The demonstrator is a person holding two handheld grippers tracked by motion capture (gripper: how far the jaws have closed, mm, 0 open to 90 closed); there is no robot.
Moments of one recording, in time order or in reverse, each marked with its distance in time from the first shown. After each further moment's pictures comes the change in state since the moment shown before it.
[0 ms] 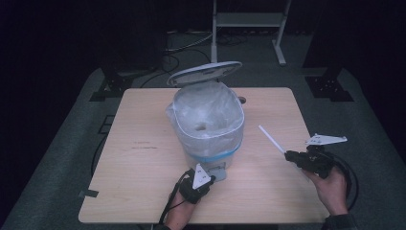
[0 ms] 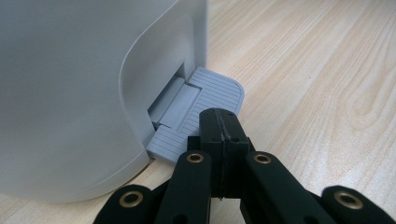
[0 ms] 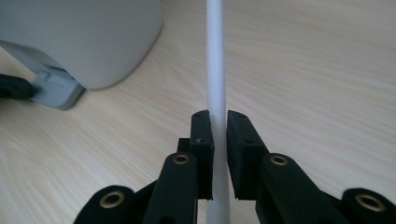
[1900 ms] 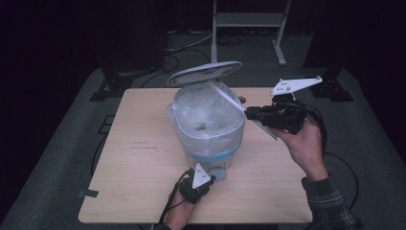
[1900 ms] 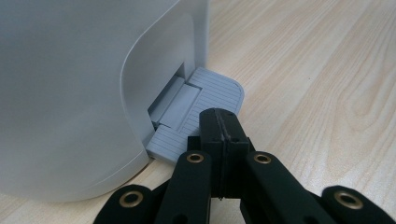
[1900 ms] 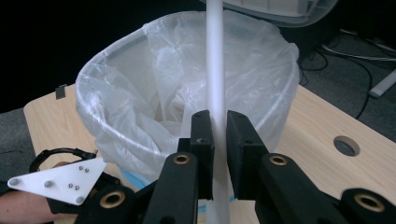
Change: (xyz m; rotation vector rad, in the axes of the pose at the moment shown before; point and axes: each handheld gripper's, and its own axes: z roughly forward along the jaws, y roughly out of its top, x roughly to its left) left arm 0.000 0.000 0.000 -0.003 -0.008 -0.018; right arm 0.110 0.178 -0.035 -0.130 0.181 -0.242
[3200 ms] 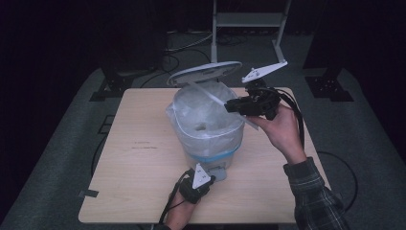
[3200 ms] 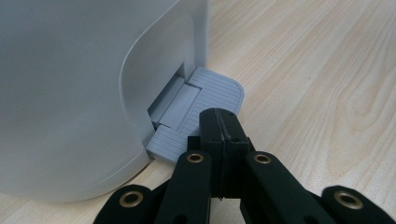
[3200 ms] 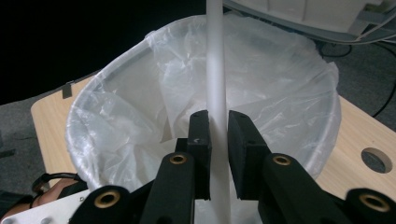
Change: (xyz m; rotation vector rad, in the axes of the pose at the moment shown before) left arm 0.000 0.000 0.000 -0.001 0.006 0.004; right arm 0.001 0.038 0.045 0.088 0.050 -0.002
